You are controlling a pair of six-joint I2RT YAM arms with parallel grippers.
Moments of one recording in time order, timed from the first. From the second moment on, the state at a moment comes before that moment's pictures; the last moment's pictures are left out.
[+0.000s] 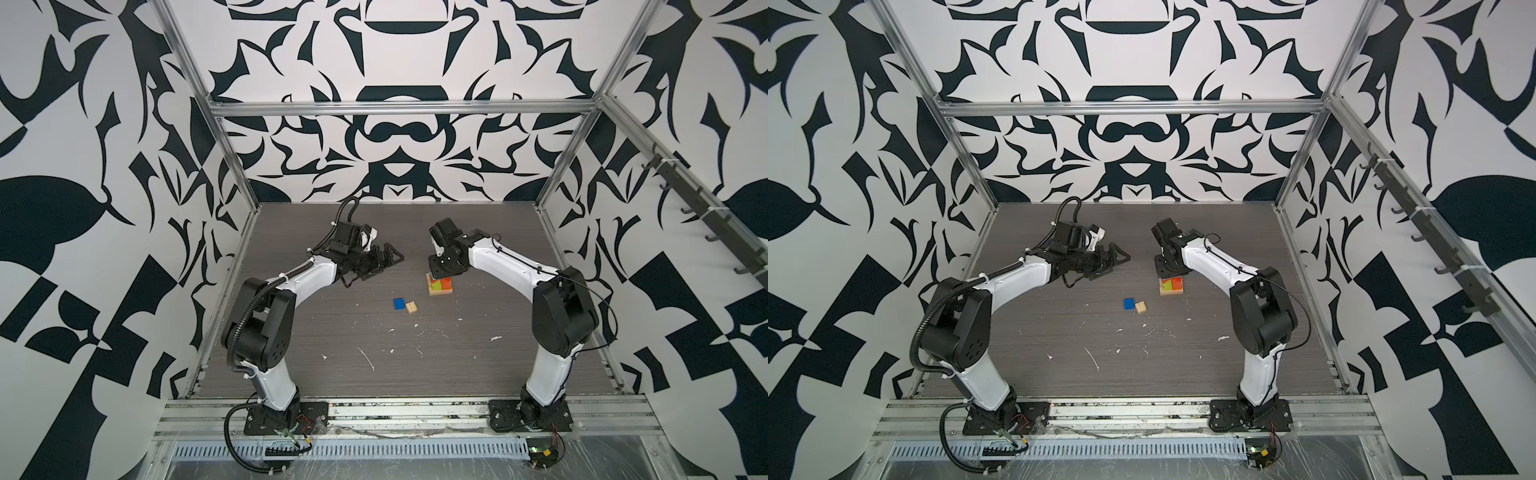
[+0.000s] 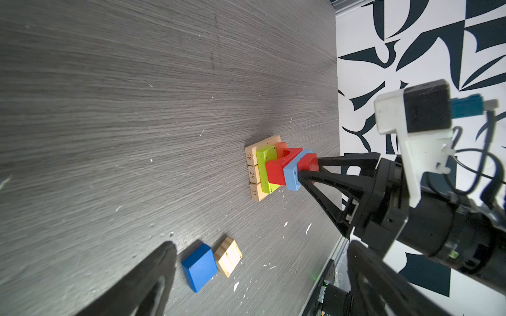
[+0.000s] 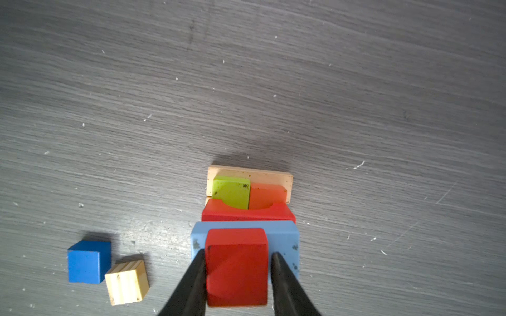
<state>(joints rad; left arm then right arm) -0.43 1.74 1.14 -0.15 0.64 -0.69 0.51 1.85 1.44 -0.79 0.10 0.29</state>
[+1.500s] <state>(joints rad) -0.43 1.74 1.14 -0.19 0.61 -0.67 0.72 1.53 1.26 -0.77 0.03 0.26</state>
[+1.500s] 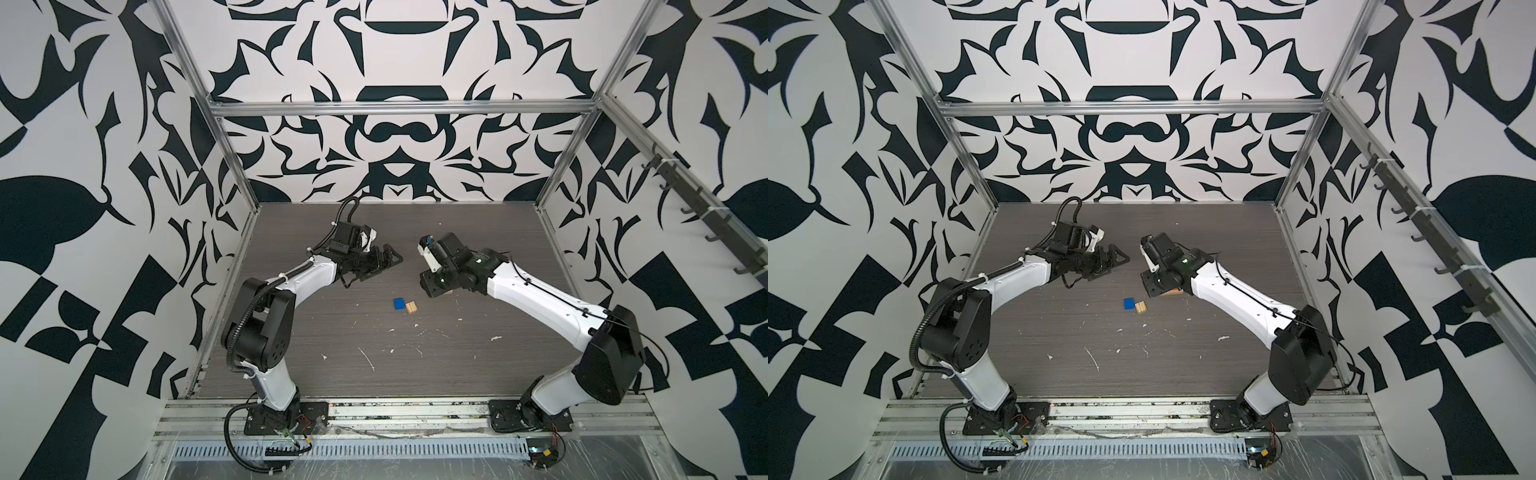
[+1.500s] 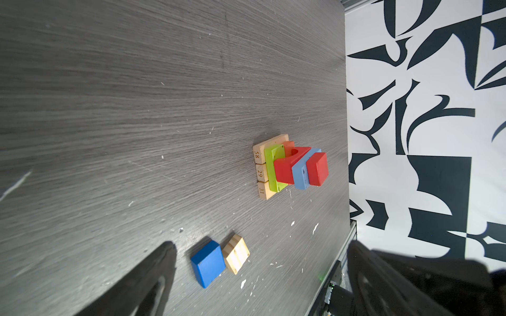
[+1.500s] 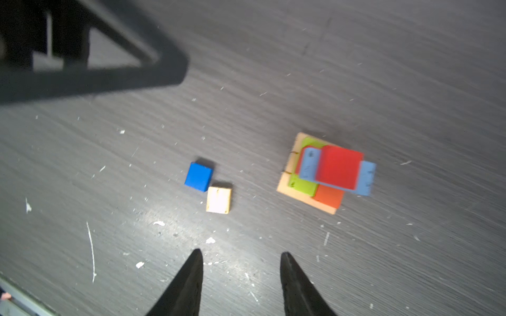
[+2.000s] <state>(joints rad) -0.43 1.73 1.14 -0.21 0.57 -0.66 0.81 1.66 1.14 -0.64 0.02 0.37</state>
